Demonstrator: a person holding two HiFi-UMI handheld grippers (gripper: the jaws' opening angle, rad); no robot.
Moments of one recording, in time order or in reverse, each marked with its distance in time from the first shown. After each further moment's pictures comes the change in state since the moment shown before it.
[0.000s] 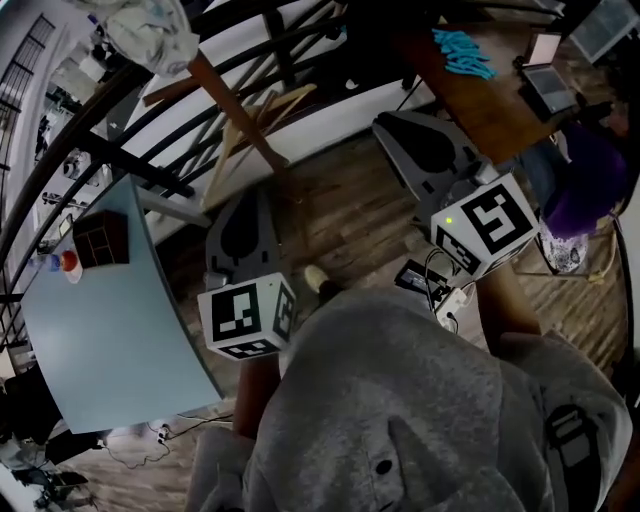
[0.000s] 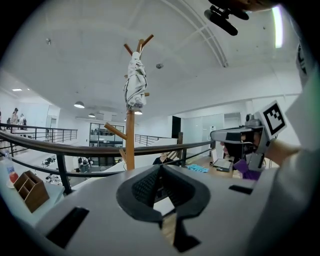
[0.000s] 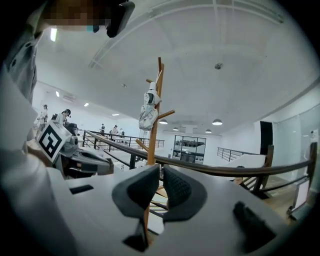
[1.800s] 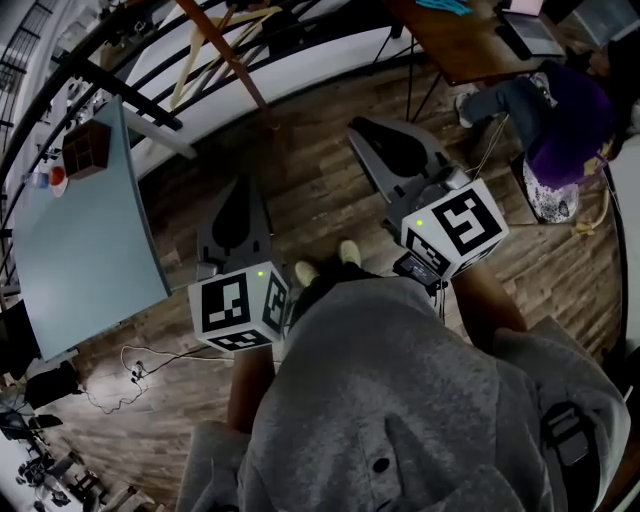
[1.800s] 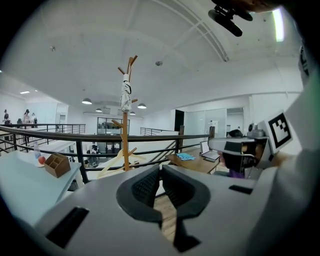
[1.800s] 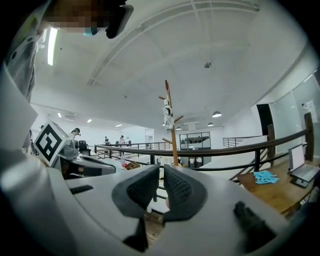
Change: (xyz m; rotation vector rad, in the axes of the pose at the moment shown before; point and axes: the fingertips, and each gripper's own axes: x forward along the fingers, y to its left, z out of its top) left arm -0.216 -0.160 -0.074 -0.028 0.089 0.070; right arm -0.232 0.129 -0.057 0.172 -0.022 0.068
